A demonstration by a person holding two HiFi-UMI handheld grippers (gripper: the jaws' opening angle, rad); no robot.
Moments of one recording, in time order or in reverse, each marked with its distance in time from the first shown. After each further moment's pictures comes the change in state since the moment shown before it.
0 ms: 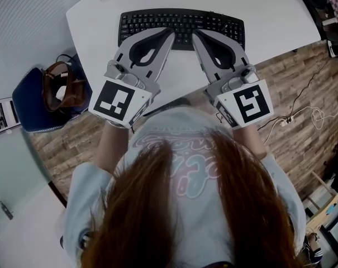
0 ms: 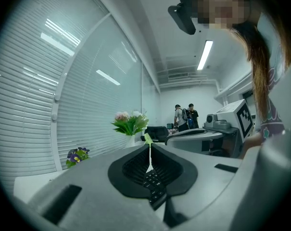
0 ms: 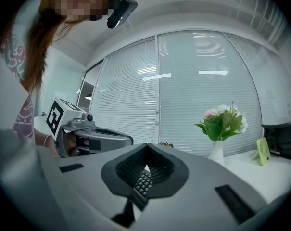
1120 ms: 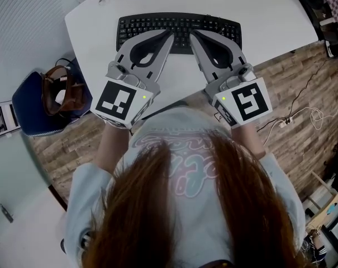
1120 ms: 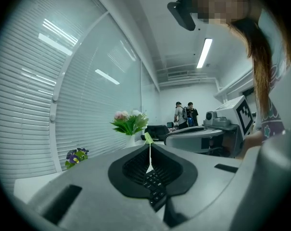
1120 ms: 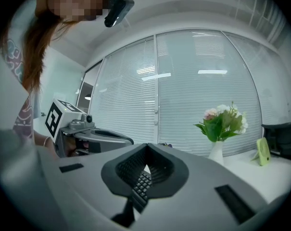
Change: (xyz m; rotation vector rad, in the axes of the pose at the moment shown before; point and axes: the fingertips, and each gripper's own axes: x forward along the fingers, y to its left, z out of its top) left arm 0.007 0.001 -0.001 0.013 0.009 0.000; right arm 0.004 -0.006 0.003 0.009 -0.003 0.000
